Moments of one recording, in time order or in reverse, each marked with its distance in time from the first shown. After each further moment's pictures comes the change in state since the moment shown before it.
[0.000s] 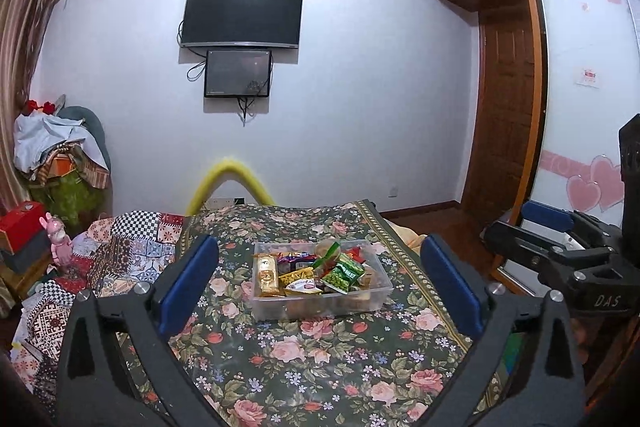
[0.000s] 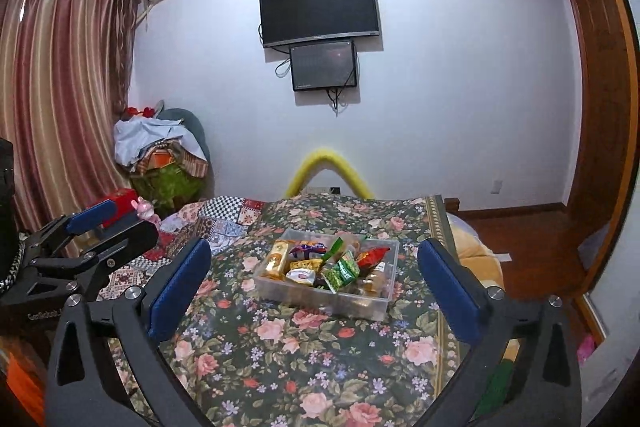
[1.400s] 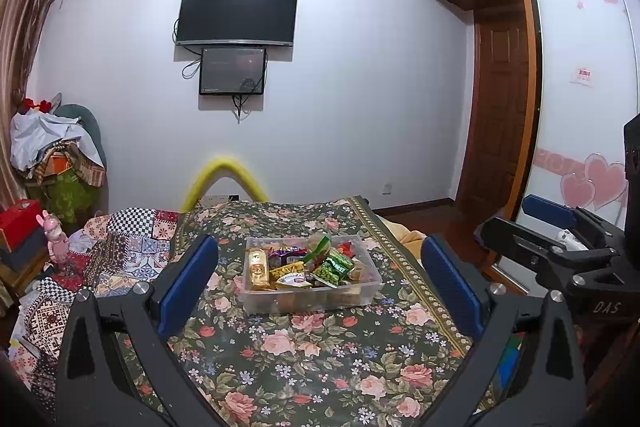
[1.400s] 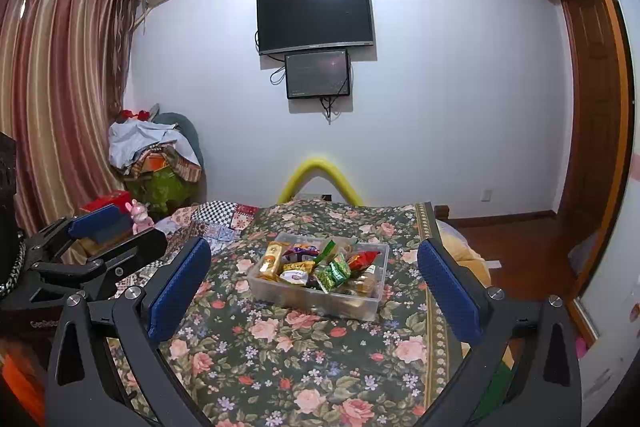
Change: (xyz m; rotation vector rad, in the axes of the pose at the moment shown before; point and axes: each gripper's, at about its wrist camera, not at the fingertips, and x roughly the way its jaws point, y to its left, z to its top) left arm -0.011 -0.011 -0.004 -0.001 0.009 -0.018; right arm -0.018 0.004 -0.006 -0.014 -0.026 -0.035
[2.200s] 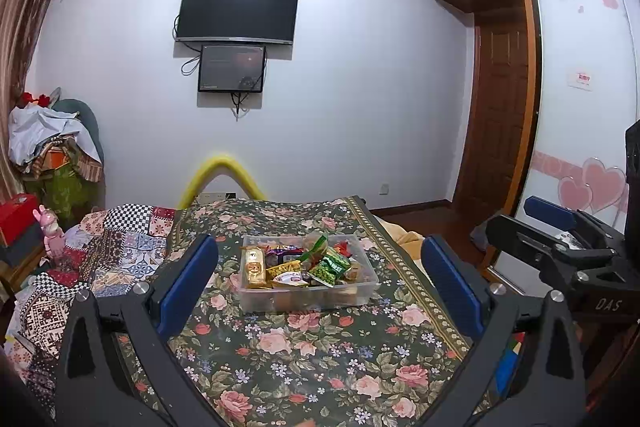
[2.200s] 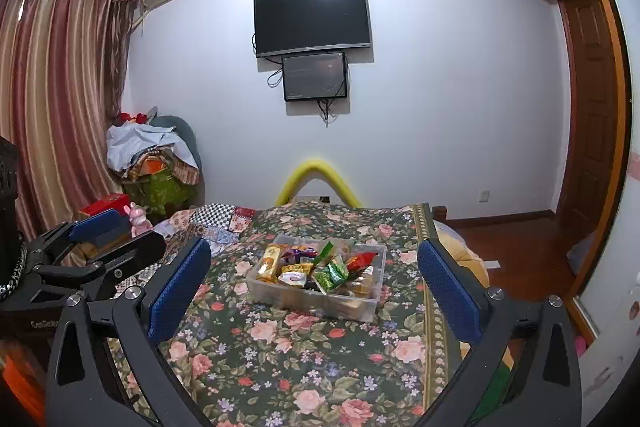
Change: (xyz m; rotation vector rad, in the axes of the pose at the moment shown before) left arm -0.001 0.003 0.001 -0.020 0.005 -0.009; right arm 0.000 0.000 0.002 0.007 -0.004 -0.009
